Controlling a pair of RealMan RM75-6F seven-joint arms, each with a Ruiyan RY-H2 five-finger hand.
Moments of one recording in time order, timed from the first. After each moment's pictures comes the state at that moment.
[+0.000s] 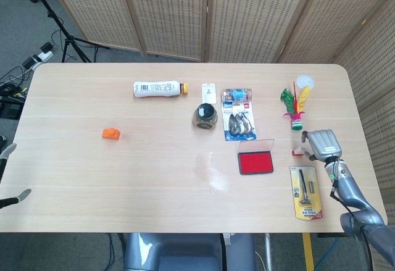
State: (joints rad) left arm -0.06 -1.06 -0.05 -1.60 1.46 1.48 -0.12; right arm 0.58 -1.51 0.08 -0.80 -1.37 0.82 0.10
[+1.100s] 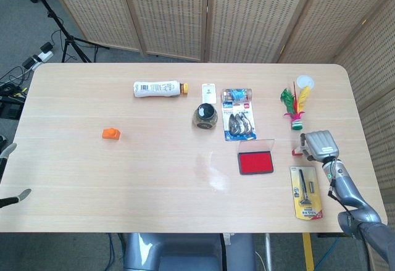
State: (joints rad) left arm -0.06 -1.05 -0.05 -1.60 1.46 1.47 -0.13; right arm 0.59 -1.52 0.07 -0.78 -1.38 0.79 0.10
